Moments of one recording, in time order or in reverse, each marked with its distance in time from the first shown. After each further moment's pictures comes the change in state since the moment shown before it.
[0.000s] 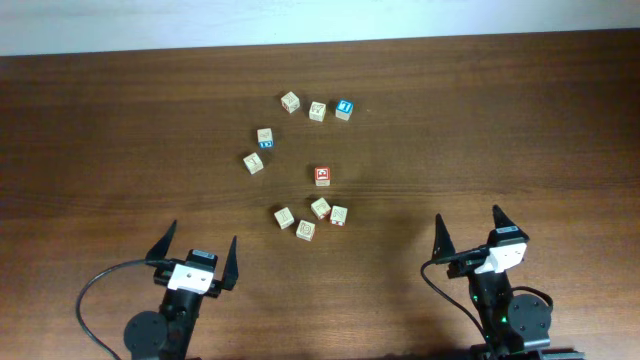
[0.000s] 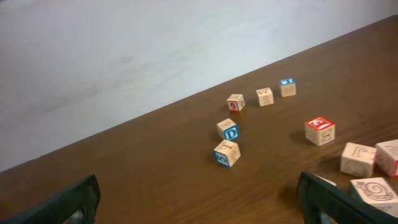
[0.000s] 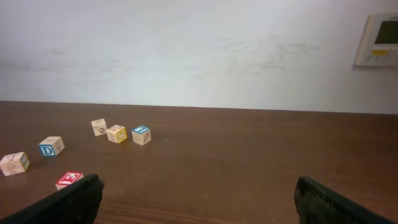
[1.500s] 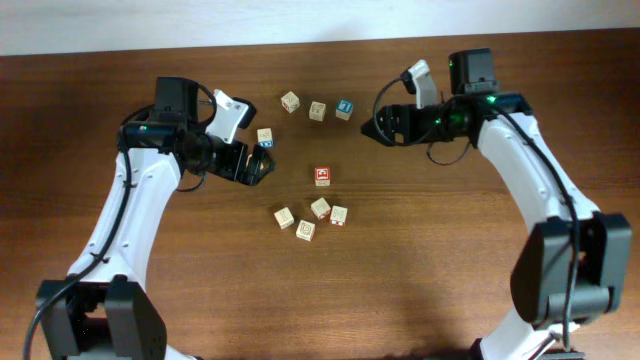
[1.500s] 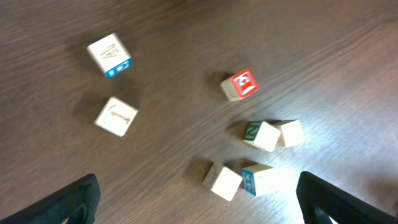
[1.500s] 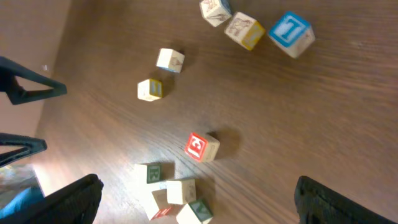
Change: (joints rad) left arm -0.174 1.686 1.381 -0.803 0.155 -0.026; right arm 0.012 1.846 1.460 -0.670 -0.698 0.010
